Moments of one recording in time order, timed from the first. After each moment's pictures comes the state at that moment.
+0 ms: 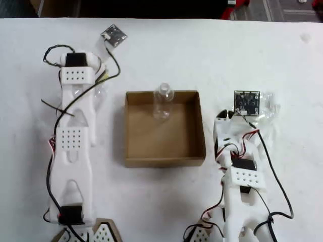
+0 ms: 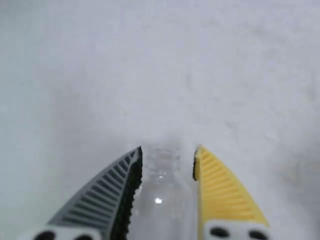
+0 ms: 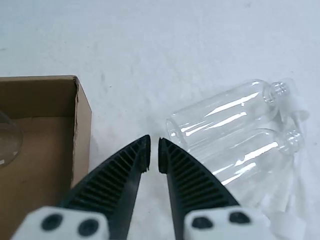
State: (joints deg) left arm -9.4 75.1 -86.9 83.2 -41.0; right arm 4.6 -42.1 75.7 6.6 7.3
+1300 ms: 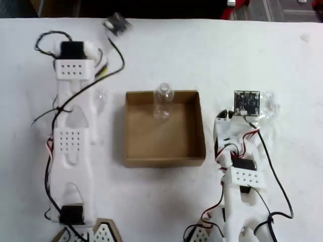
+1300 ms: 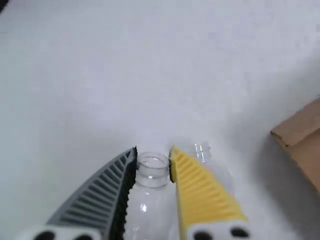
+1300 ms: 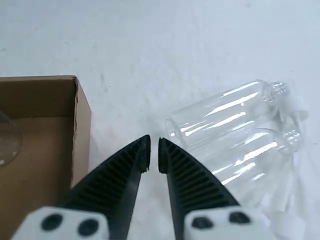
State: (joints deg) left arm -6.6 62.2 -91.2 102.1 -37.7; right arm 4.6 -42.1 75.7 6.6 7.3
